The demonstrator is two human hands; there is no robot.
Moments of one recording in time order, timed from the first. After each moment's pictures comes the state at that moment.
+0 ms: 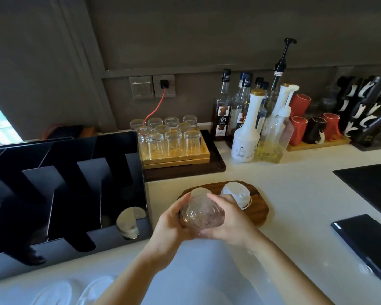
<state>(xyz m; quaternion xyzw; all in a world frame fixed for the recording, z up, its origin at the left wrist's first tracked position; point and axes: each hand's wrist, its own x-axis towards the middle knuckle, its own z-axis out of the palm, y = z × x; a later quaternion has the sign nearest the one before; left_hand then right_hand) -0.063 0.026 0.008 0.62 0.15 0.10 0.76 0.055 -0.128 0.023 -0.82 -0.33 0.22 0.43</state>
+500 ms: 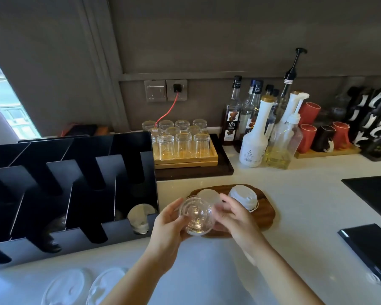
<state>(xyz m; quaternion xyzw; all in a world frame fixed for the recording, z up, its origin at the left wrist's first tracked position) -0.083 0.025 0.014 0.49 0.27 0.16 0.81 0.030 -0.126 0.025 -0.71 -0.21 0.27 0.61</state>
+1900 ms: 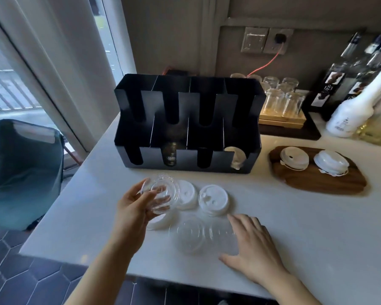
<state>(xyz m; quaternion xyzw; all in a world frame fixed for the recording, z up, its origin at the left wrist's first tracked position) -0.384 0.130 0.001 0.43 0.40 0.34 0.73 -0.210 -0.082 -0.026 -0.86 -0.49 0.13 0.07</state>
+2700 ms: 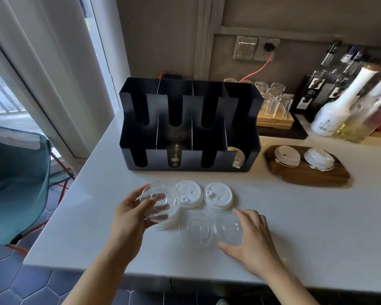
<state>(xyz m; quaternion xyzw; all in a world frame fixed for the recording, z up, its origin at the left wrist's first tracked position) -0.424 0.146 0.003 0.44 0.38 0.29 0.76 -0.241 -0.071 -0.032 -0.89 -0.40 0.09 0.20</state>
